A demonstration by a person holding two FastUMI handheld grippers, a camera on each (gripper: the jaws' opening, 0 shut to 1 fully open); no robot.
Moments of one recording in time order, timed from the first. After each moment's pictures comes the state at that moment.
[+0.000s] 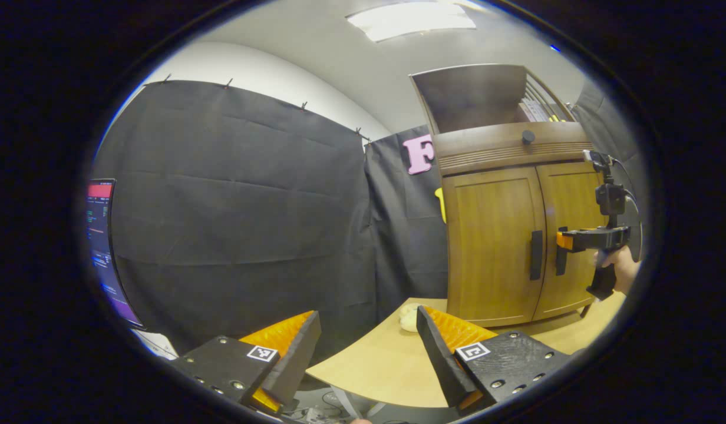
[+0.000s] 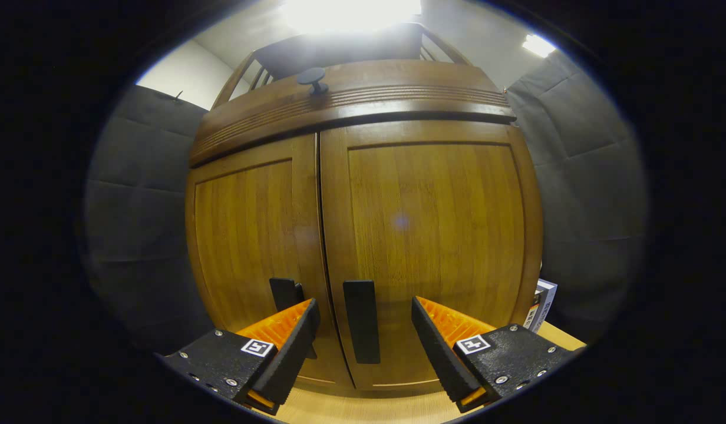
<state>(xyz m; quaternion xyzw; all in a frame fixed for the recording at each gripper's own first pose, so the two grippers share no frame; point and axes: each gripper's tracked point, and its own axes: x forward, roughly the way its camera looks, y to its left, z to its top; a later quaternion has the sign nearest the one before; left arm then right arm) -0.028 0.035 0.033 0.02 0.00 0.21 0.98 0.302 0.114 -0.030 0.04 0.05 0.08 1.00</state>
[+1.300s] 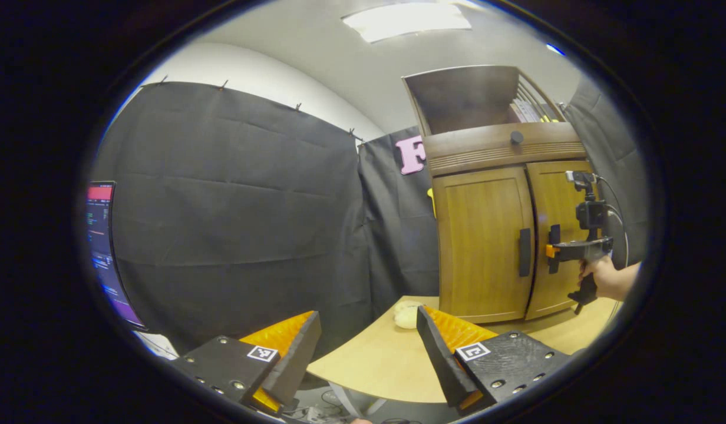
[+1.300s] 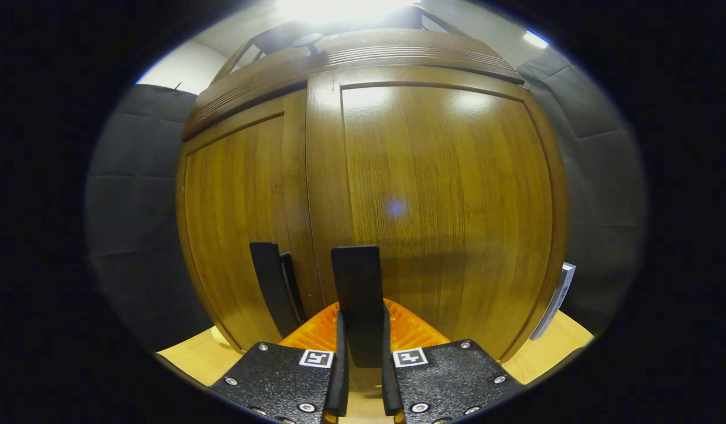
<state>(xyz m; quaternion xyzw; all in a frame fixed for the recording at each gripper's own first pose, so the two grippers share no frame) -0.026 0.032 0.039 0.03 0.00 0.19 0.98 0.322 0.121 -0.071 0.05 0.09 0.10 0.99</state>
